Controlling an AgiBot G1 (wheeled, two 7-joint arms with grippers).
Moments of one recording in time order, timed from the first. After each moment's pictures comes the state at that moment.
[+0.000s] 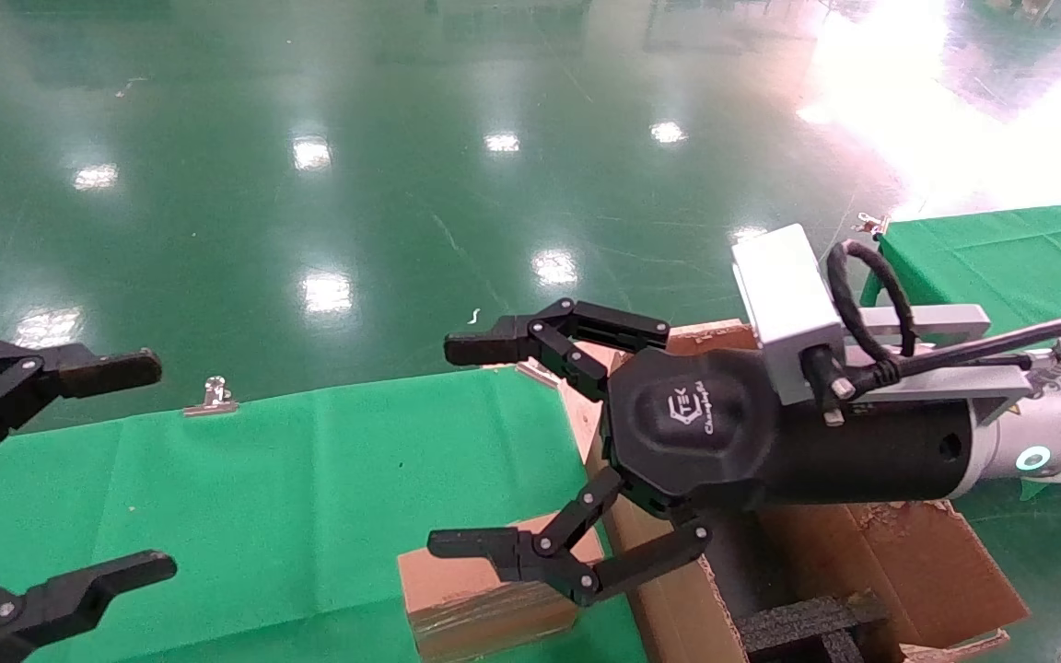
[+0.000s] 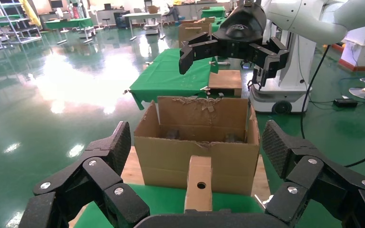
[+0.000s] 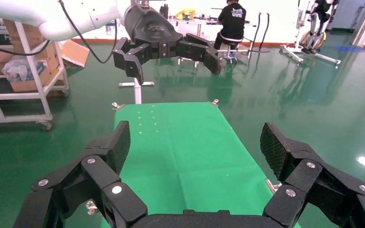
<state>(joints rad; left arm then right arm) -1.09 0.59 0.34 -1.26 0.69 1.47 -0.15 1.08 -0.61 -0.28 1.28 -0.73 -1.49 0.19</state>
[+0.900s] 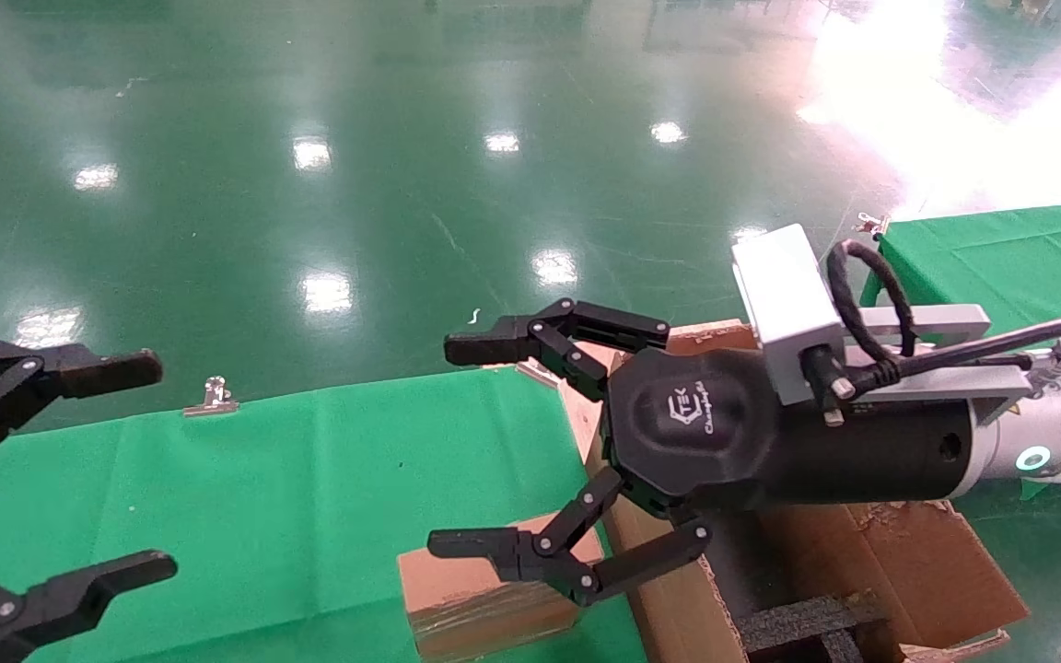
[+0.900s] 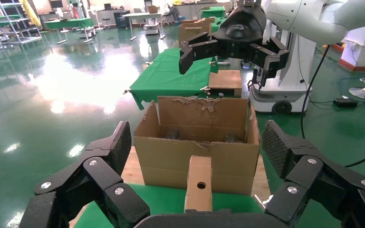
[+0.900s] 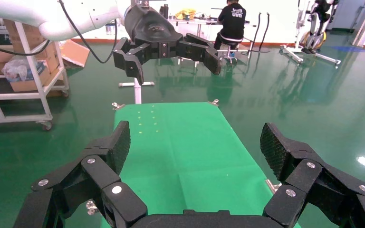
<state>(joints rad) -1.09 0.59 0.34 -1.26 0.69 1.47 -0.15 1.08 -0.61 -0.28 1.28 -0.73 -1.49 0.19</state>
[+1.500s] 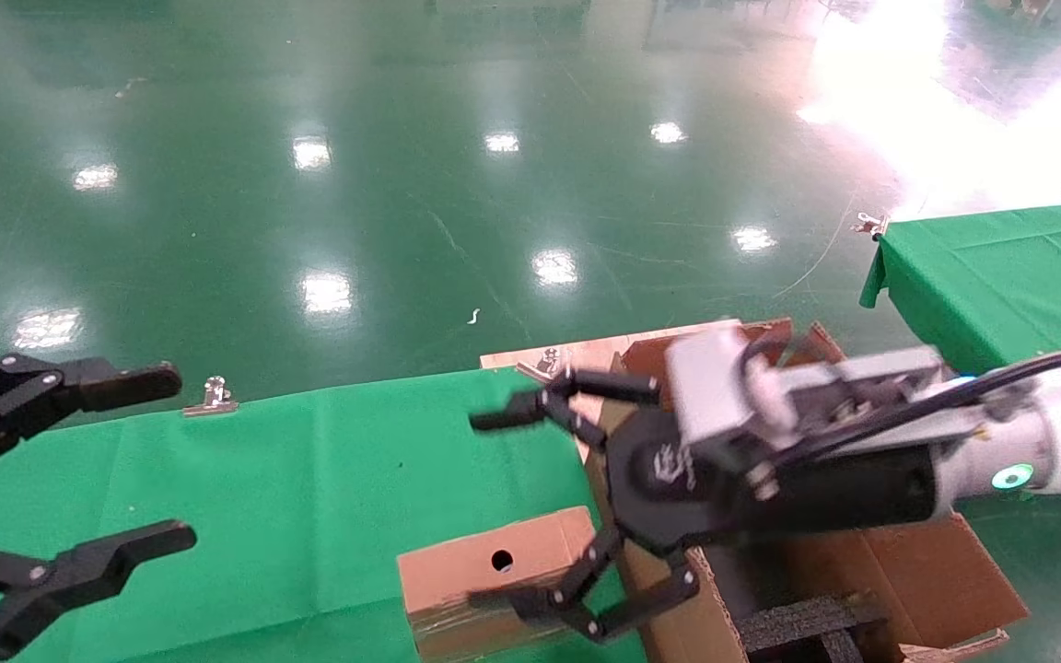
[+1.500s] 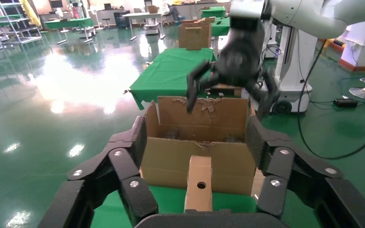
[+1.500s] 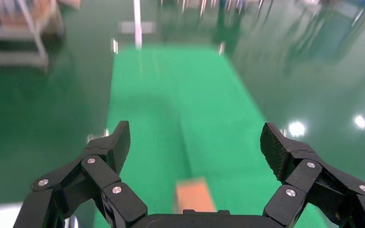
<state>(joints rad) -1.09 0.59 0.34 -1.26 0.69 1.47 -0.15 1.16 -0.60 -0.38 1.31 -0.97 -1.52 0.21</state>
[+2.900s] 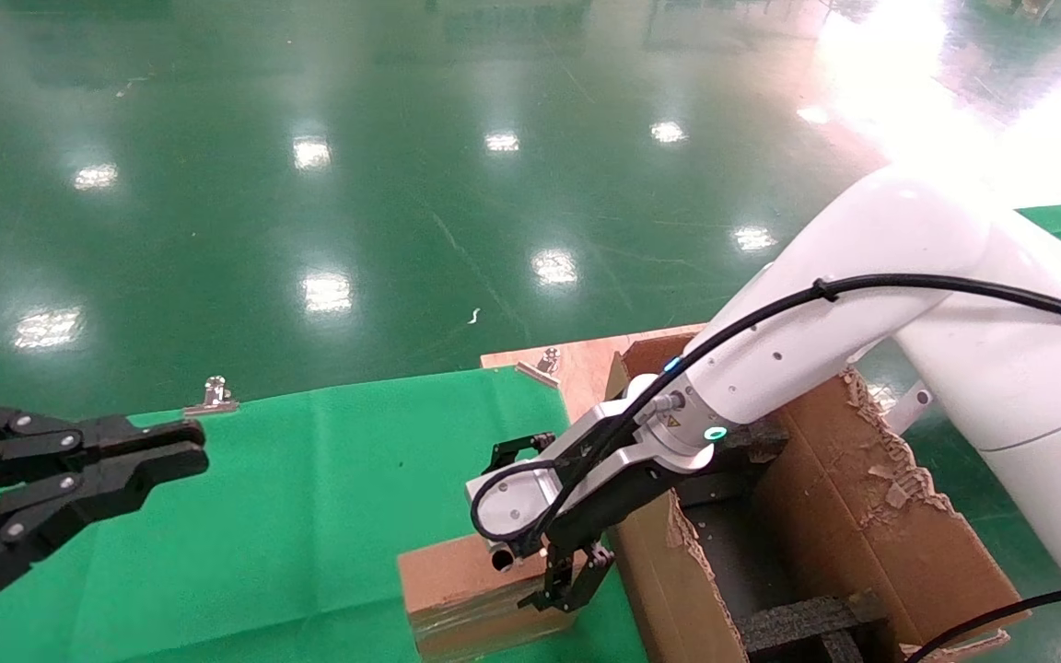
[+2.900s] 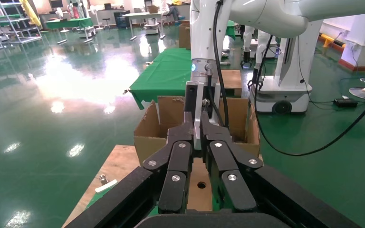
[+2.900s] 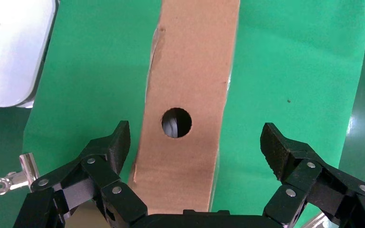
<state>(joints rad) -1.09 0.59 0.34 -1.26 0.69 1.47 -0.15 1.57 -0.96 -0.88 1.22 -1.67 -1.56 0.20</state>
